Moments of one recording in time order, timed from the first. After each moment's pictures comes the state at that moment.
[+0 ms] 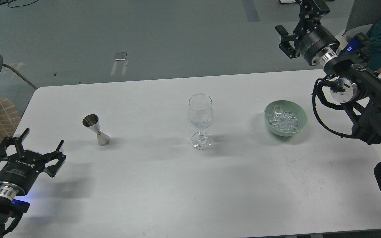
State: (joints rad) left arm 0.09 0.35 -1.85 -1.16 0.08 -0.43 0.27; right arm 0.91 -0.29 0.82 0.64 -0.48 0.29 0.32
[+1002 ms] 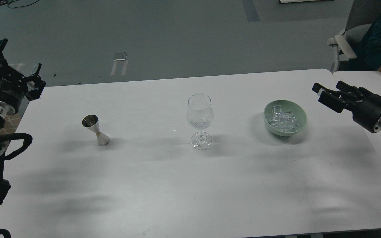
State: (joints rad) left arm -0.41 0.41 -1.62 -0.94 0.62 -0.37 -0.09; right arm 0.50 -0.85 0.59 1.19 -1.59 -0.21 0.33
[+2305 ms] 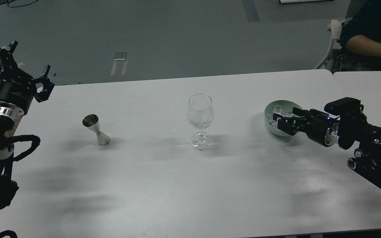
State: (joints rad) left arm -0.40 0.38 -1.61 -0.95 0.62 -0.37 -0.09; right arm 0.63 -0.54 0.42 0.89 -1.78 -0.10 0.29
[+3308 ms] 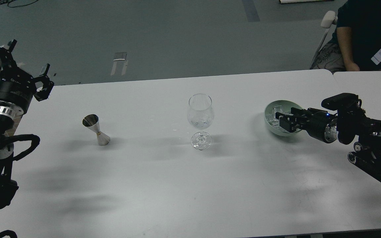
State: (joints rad) left arm -0.40 0.38 -1.61 -0.96 0.61 -0.37 -0.10; right arm 0.69 -0.54 0.39 0.87 -1.78 -0.02 0.27
